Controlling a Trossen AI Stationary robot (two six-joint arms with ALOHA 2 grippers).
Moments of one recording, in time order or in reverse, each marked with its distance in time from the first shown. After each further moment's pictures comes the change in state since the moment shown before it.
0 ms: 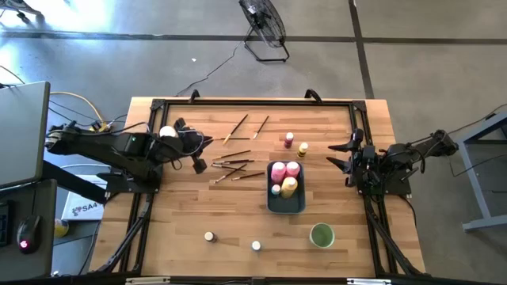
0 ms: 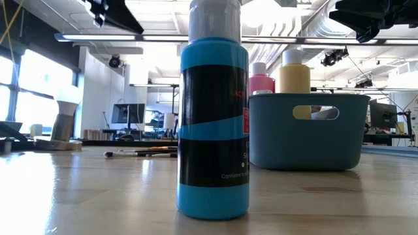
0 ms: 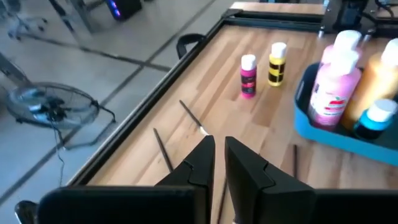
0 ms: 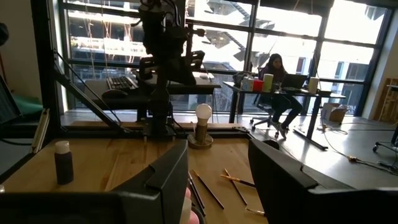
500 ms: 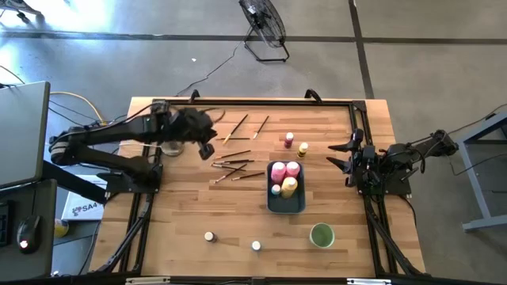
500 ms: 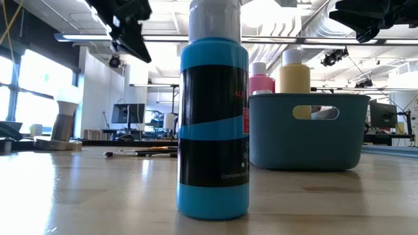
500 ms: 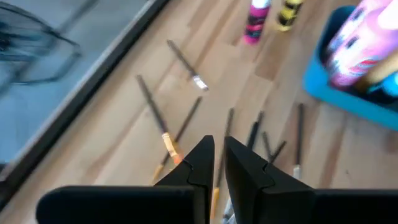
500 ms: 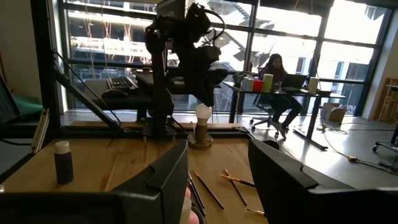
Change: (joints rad) left arm 0.420 0.172 0.105 -0.124 0.498 0.081; right arm 0.000 0.000 0.000 0.000 0.000 0.000
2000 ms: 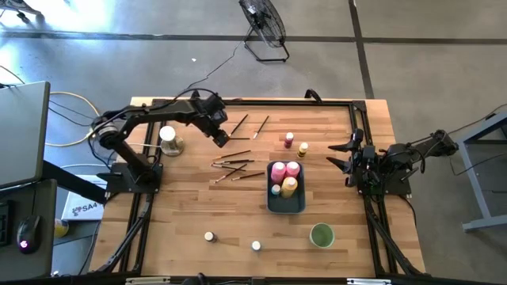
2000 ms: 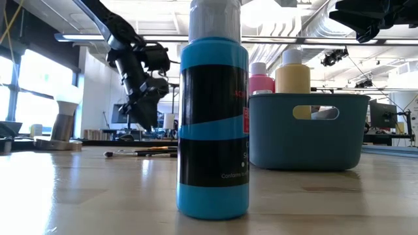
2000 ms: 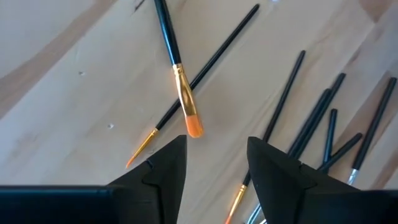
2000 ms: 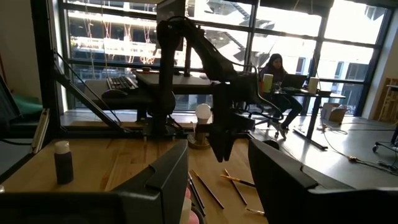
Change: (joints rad) left arm 0.339 0.517 0.000 0.079 0.382 -0.051; right arm 0.000 0.000 0.000 0.000 0.001 0.000
